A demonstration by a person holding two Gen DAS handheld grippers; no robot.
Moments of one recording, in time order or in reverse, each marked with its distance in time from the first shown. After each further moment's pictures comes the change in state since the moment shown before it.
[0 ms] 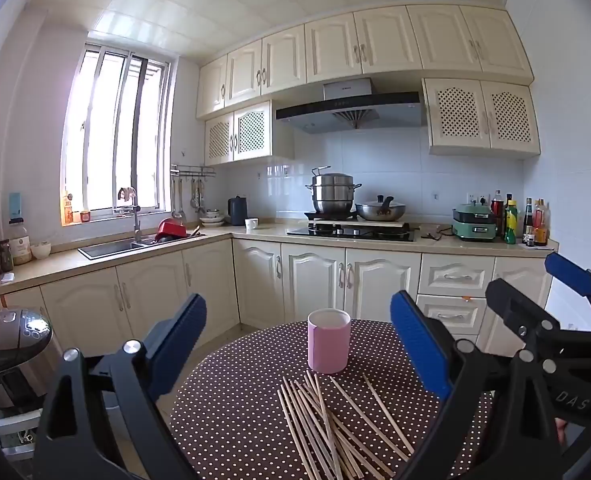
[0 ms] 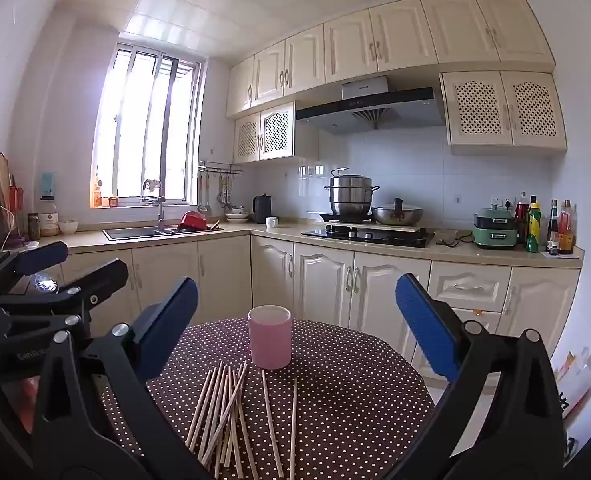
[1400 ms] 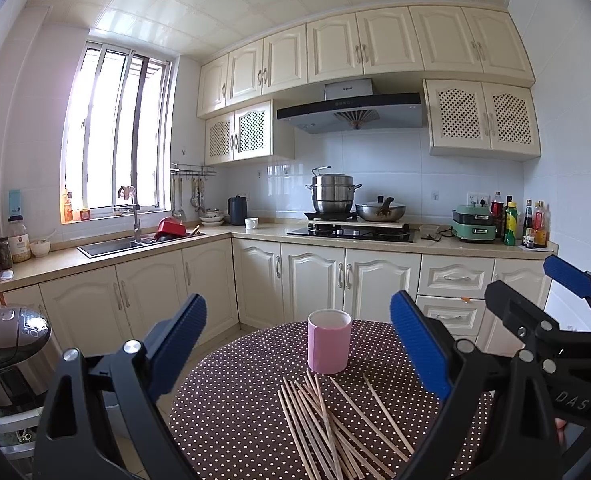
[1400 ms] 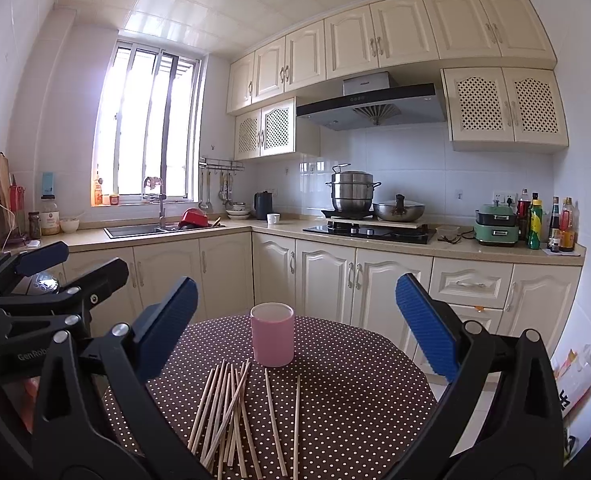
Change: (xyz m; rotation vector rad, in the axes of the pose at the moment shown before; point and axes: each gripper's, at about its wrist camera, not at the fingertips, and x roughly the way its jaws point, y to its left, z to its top) left arm 0.005 0.003 -0.004 -0.003 -0.001 -0.002; right arm 0.007 -0.002 -0.001 0.011 0.021 0.003
